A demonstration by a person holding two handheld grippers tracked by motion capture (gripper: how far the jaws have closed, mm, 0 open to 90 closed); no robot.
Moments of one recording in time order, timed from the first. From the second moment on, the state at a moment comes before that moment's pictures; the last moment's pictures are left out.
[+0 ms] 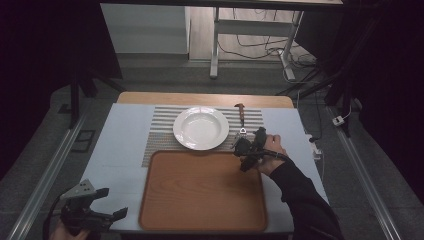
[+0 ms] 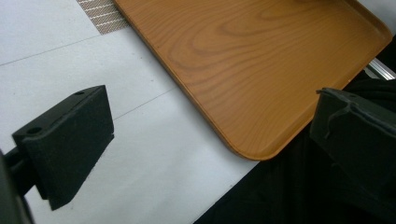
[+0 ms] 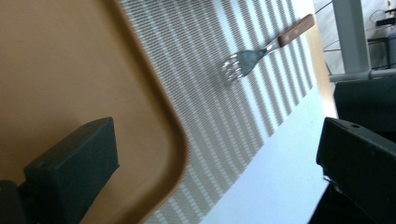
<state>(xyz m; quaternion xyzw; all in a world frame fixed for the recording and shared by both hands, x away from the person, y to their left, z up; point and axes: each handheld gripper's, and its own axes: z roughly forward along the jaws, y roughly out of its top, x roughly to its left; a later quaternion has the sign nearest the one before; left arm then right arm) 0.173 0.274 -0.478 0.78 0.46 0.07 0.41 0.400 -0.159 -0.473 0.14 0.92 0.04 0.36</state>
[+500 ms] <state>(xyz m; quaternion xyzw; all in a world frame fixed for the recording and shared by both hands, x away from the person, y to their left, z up) 0.173 0.275 -0.478 0.78 0.46 0.07 0.41 0.446 -0.153 -0.487 0.11 0.92 0.01 0.38</state>
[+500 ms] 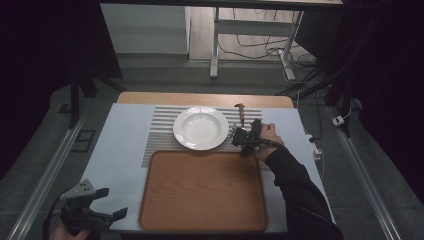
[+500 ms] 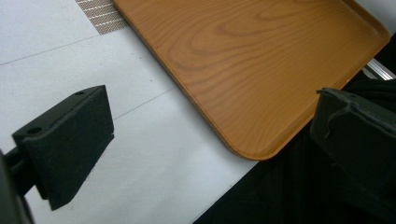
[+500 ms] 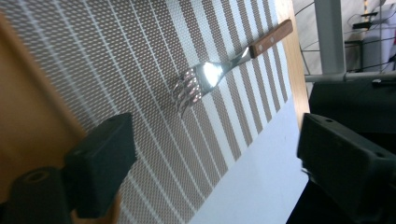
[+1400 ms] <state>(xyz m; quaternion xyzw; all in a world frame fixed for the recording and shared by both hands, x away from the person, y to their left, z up) 0.173 0.274 -0.478 0.79 0.46 0.07 0.40 0.443 -0.140 -0.524 0.03 0.89 -0.04 0.46</state>
